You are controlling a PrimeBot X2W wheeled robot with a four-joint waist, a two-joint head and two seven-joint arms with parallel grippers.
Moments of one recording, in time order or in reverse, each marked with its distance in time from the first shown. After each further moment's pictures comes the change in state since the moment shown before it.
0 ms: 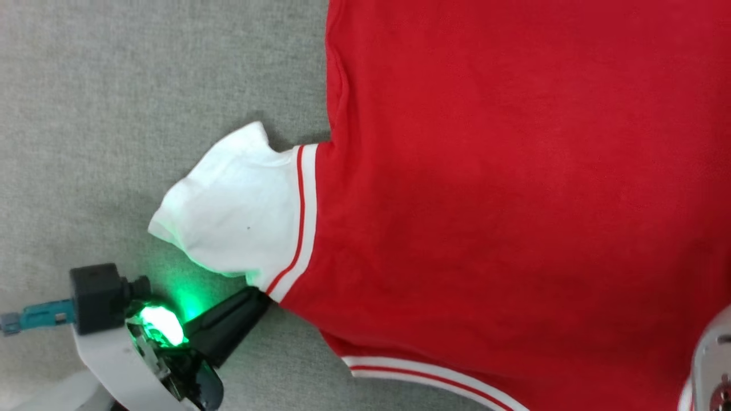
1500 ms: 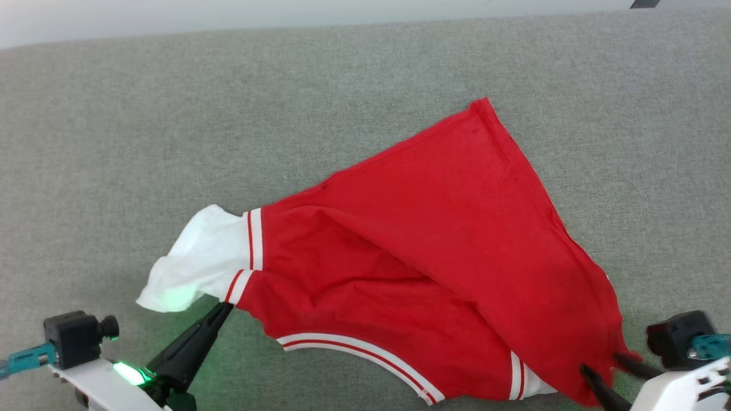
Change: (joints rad) left arm 0.260 -0.081 0.186 0.170 -0.033 0.023 0.003; right arm 1.303 -0.245 0.396 -0.491 0.541 0.000 -0.308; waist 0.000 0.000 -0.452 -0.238
